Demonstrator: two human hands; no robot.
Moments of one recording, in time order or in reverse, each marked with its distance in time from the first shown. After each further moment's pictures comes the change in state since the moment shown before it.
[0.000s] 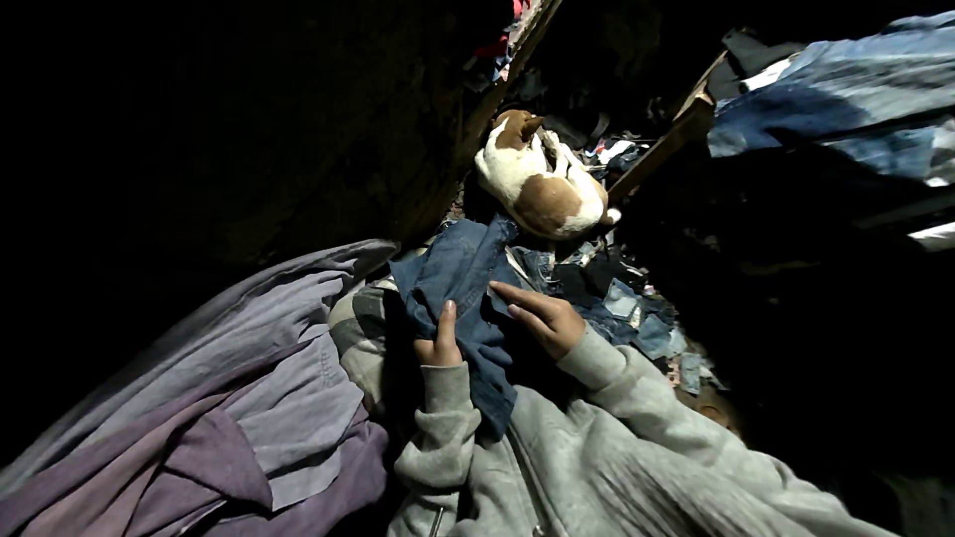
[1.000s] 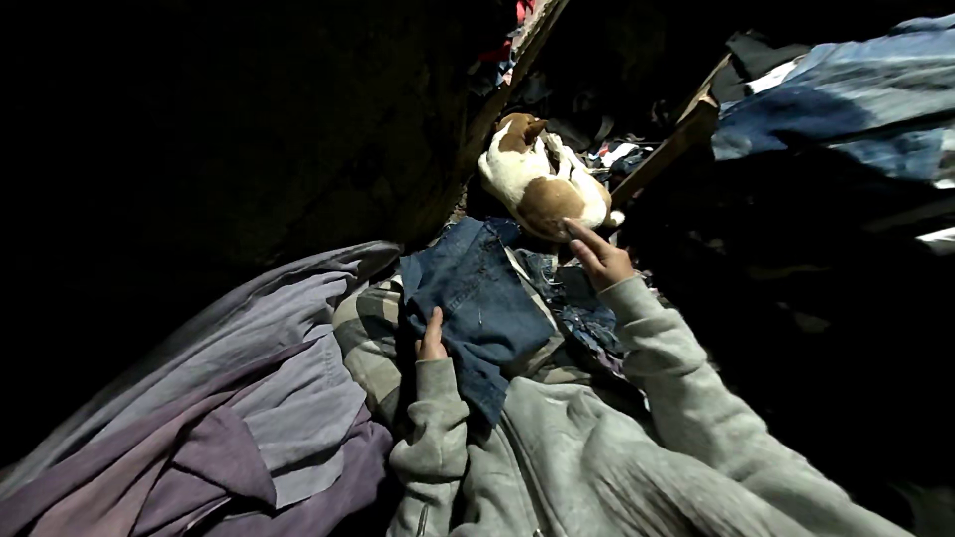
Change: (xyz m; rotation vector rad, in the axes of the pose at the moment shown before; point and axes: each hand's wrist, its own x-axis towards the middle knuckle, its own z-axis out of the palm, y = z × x) left_hand 0.032 -0.026 -0.015 -0.015 -0.036 -0.300; right_hand 0.032 0.056 -0.069 -0.135 0.192 0.296
